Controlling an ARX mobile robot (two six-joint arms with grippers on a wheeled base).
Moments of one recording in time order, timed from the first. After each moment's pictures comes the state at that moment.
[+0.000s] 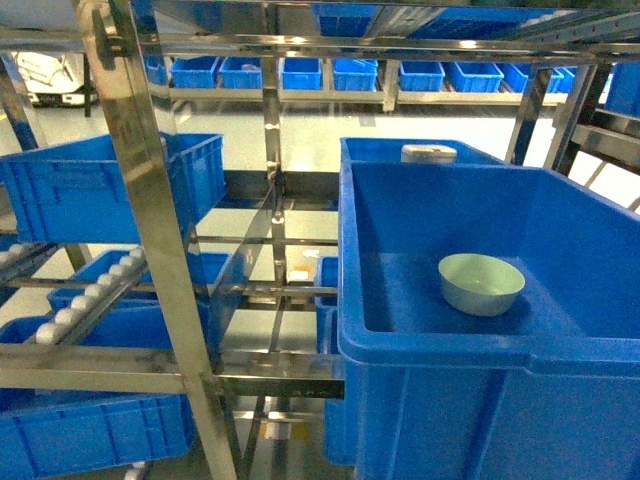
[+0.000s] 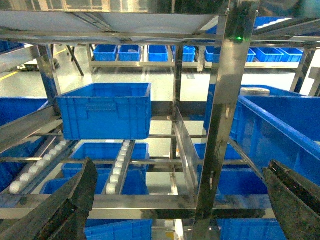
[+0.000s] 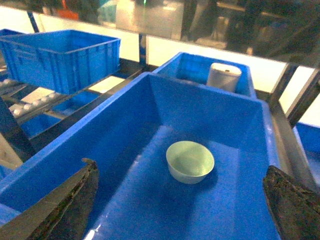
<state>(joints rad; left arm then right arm) 0.00 0.01 0.01 0.00 0.00 0.00 -0.10 1.20 0.57 0.37 -0.41 -0.14</state>
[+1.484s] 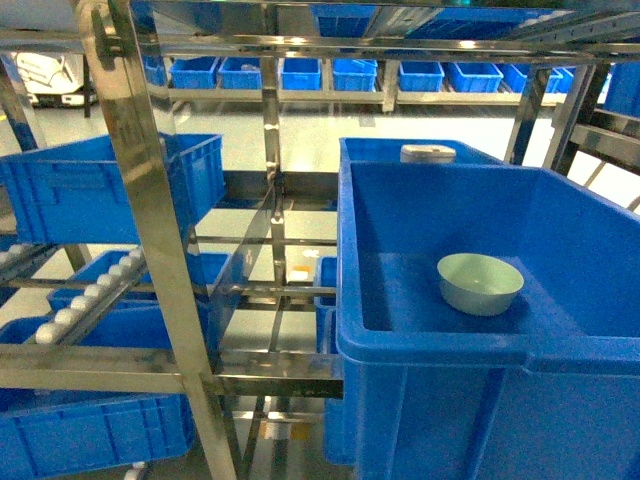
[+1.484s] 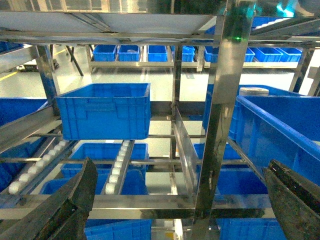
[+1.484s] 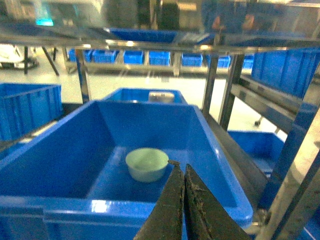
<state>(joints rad) 0.00 0.01 0.01 0.00 0.00 0.00 0.00 0.43 0.04 0.39 0.00 -0.01</state>
